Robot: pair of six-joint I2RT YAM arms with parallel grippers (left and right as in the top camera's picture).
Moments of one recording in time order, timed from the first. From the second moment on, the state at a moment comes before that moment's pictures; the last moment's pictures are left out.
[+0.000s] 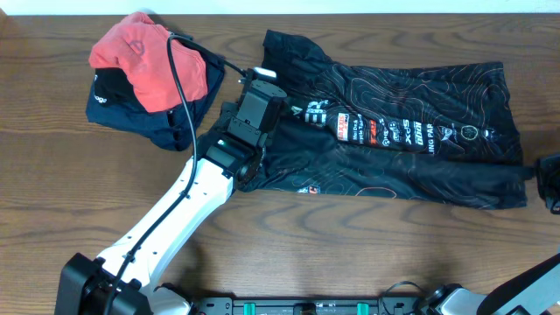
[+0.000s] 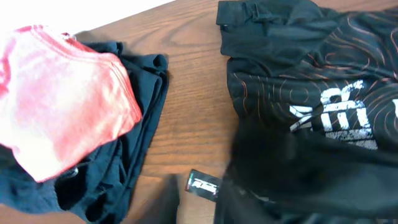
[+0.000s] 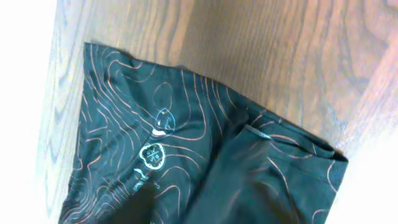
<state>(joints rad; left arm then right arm) -0.54 1.50 1.14 -0.47 -0.45 -0.13 -0.82 1.46 0.92 -0.38 -0.31 0.63</state>
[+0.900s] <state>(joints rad) -0.50 1.50 0.95 -0.80 -0.12 -0.32 -0.82 1.49 0.86 -0.60 -0.19 0.57</state>
